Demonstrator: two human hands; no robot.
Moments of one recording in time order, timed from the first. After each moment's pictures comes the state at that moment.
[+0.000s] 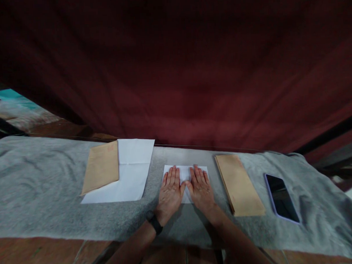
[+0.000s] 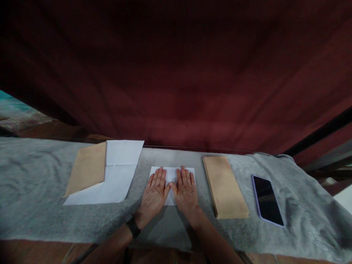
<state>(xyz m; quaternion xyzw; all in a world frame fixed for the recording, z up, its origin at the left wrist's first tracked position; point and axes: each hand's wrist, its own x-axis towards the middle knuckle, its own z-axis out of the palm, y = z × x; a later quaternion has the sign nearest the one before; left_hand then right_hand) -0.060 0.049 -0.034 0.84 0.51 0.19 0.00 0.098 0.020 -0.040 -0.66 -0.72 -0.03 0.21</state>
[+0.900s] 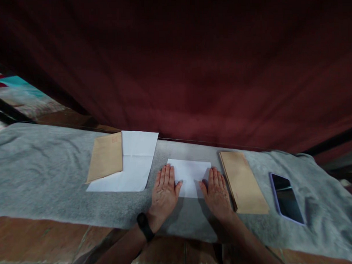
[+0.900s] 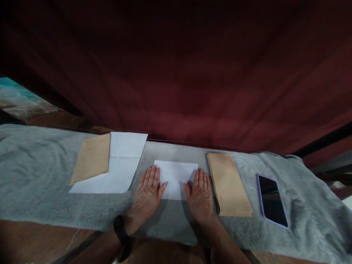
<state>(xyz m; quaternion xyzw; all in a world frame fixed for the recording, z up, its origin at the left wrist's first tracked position) -0.084 0.023 -0.015 0.81 0.55 0.22 0.04 0.129 -0.017 -0.036 -0.70 -0.67 -0.03 0.25</state>
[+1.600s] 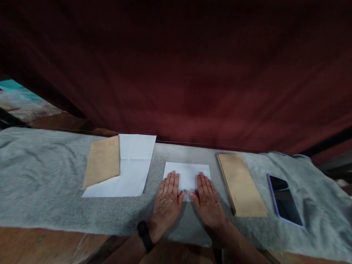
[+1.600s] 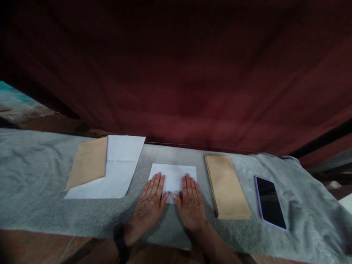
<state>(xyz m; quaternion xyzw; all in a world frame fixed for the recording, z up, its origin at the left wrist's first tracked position) -0.078 0.011 -0.032 0.85 0.49 0.19 -0.06 0.110 -0.027 -0.042 -0.63 -0.74 -0.11 0.20</state>
